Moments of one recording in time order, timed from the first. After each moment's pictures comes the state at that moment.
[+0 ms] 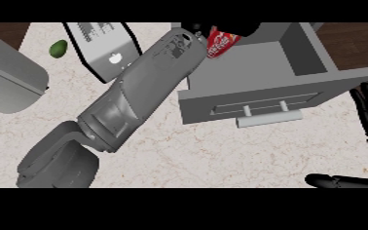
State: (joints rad) left arm -1.45 0.00 -0.58 -0.36 0.48 0.69 -0.02; right arm 0.09 -0.06 -0.25 -2.11 -0.08 0.20 0.14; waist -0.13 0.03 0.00
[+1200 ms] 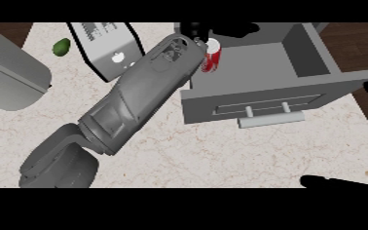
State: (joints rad) left arm -1.42 0.00 -0.60 -0.40 0.65 0.79 -0.10; right arm 0.07 -0.15 -0.17 -2.21 0.20 0.20 0.05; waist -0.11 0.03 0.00
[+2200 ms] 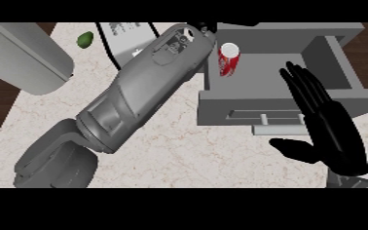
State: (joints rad) left arm -1.47 0.01 -0.58 -0.43 0.68 0.83 -0.08; right arm -0.06 -0.23 0.10 -1.90 0.93 0.05 -0.01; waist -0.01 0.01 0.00
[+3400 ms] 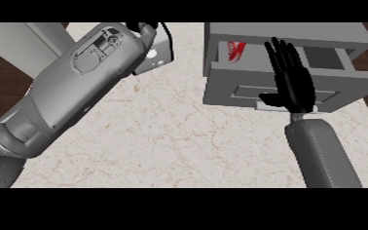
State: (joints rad) left arm -1.25 0.33 -0.63 -0.90 0.56 0.79 0.21; right arm -0.44 -0.17 -0.03 -1.12 1.19 -0.44 -0.12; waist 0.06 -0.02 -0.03
